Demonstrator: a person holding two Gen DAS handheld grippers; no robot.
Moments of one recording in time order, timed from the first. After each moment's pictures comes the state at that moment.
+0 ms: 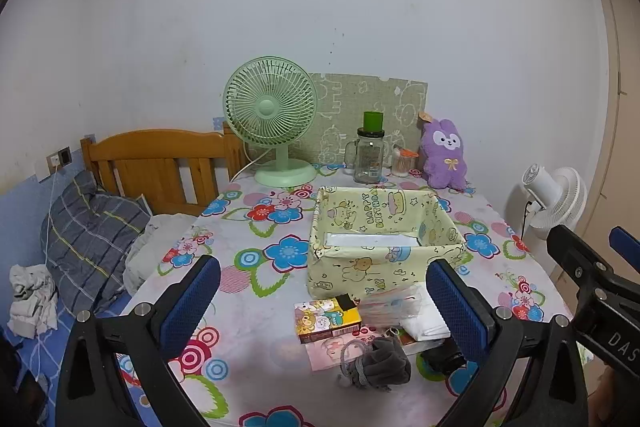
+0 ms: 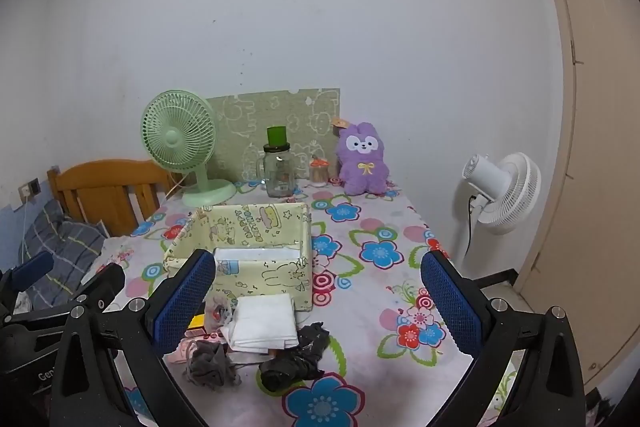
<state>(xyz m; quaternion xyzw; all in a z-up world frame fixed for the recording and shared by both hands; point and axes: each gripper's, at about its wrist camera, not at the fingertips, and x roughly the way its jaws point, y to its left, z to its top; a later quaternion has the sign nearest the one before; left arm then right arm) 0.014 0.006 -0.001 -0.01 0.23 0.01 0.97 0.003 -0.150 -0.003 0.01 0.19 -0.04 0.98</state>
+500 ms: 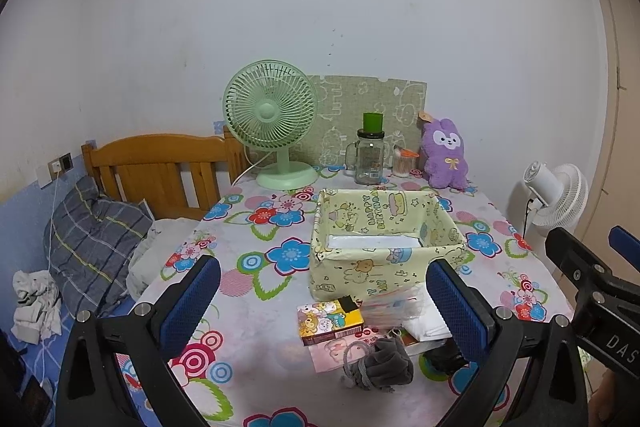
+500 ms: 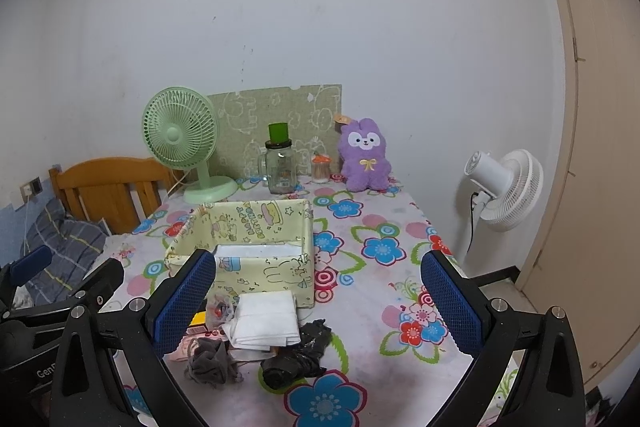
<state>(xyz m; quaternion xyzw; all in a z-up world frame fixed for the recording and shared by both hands) 0.013 0.005 -0.002 -0.01 0.22 0.01 0.98 0.005 -0.149 -0.002 0.02 0.20 -0.04 0.98</state>
